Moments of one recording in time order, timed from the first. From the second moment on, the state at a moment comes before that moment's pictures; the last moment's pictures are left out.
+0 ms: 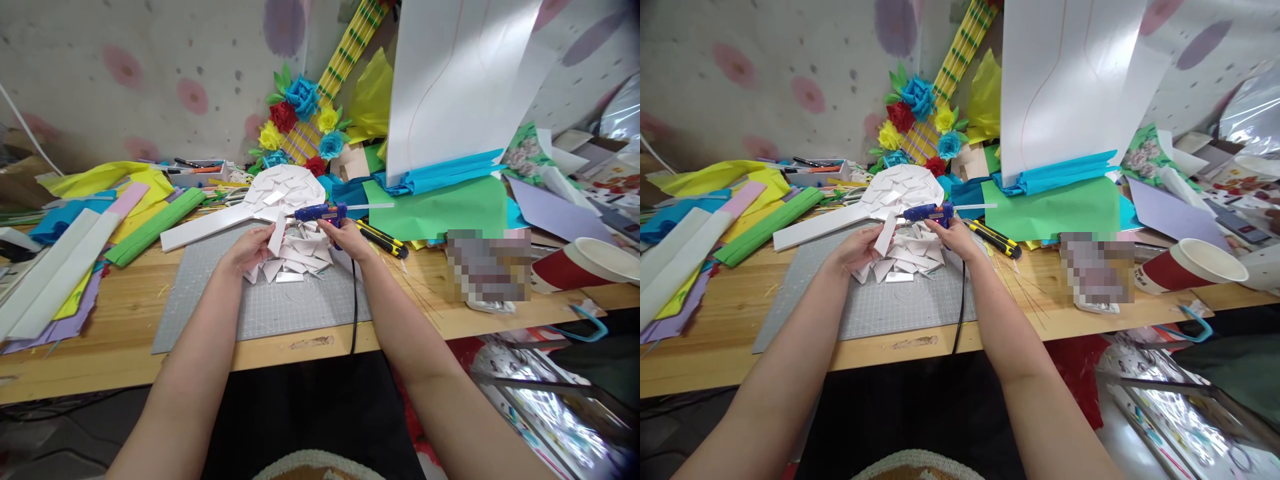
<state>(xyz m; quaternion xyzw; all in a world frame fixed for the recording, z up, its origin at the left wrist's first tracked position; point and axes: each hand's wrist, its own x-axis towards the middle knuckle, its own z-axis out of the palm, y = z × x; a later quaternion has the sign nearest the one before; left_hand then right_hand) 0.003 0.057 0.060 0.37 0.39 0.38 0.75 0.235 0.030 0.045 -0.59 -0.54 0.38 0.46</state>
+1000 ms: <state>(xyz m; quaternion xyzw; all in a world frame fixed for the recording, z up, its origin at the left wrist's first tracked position) 0.045 0.106 0.076 0.83 0.52 0.19 0.06 0.243 0.061 0.041 -0.53 -0.34 0.36 0.68</state>
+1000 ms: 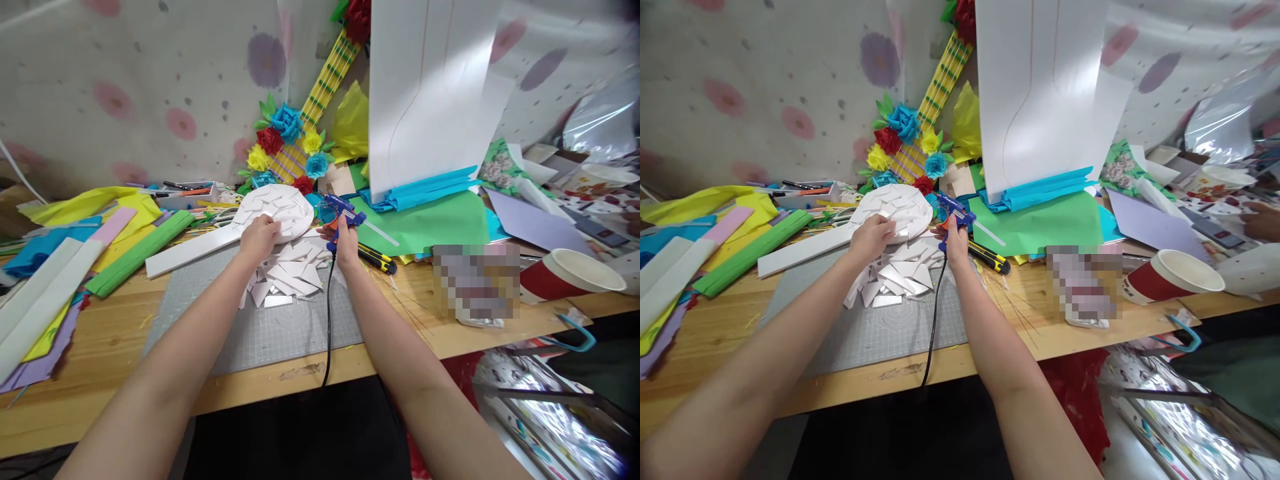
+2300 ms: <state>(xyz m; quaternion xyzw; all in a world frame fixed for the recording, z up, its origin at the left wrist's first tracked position) 0.063 0.130 0.069 0.80 0.57 0.17 0.07 0.239 0.067 0.030 -0.54 -0.34 0.35 0.69</state>
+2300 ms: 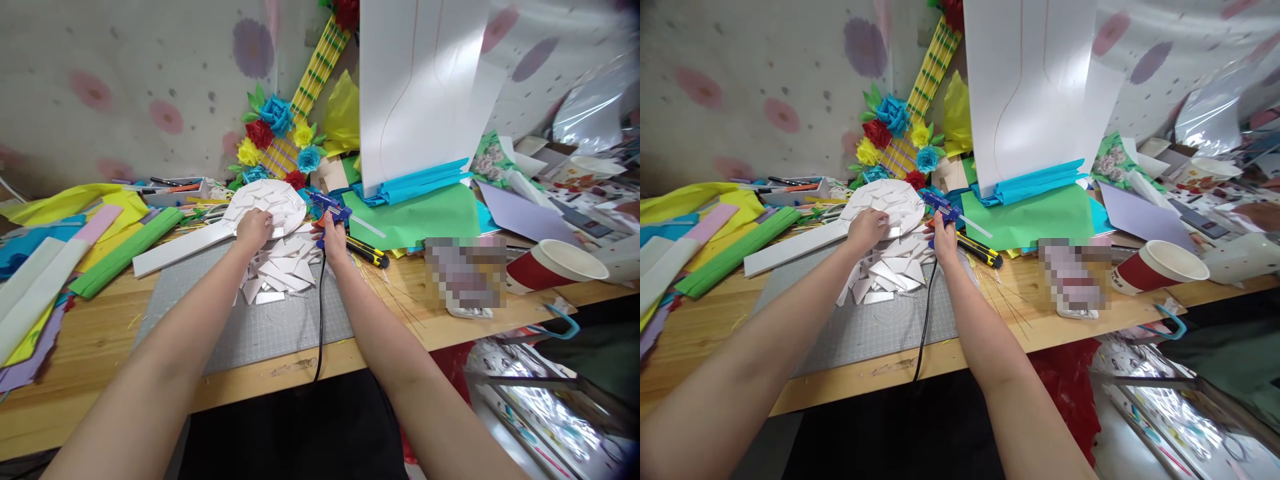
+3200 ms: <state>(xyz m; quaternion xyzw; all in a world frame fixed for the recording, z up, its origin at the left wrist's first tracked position) 0.060 0.125 0.069 0.72 0.62 0.29 0.06 0.237 0.068 0.032 -0.52 -0.30 0.36 0.71</state>
